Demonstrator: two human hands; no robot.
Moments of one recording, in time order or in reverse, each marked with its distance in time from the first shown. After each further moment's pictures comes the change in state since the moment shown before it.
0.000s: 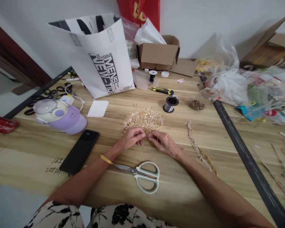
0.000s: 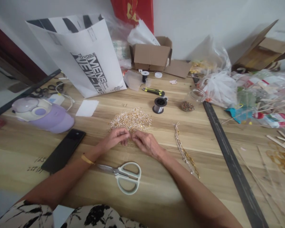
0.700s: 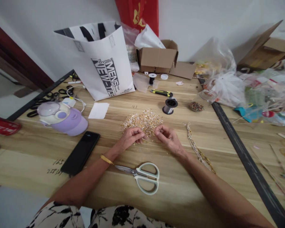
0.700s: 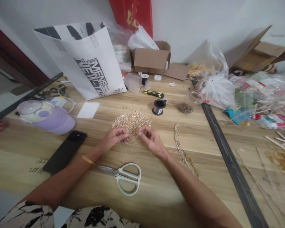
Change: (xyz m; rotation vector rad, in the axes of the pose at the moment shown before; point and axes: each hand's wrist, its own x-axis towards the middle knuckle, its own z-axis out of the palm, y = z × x) left_hand -0.002 0.009 -0.003 -0.009 0.066 0.032; right_hand 0.002 -0.011 -0.013 0.549 0.248 0.255
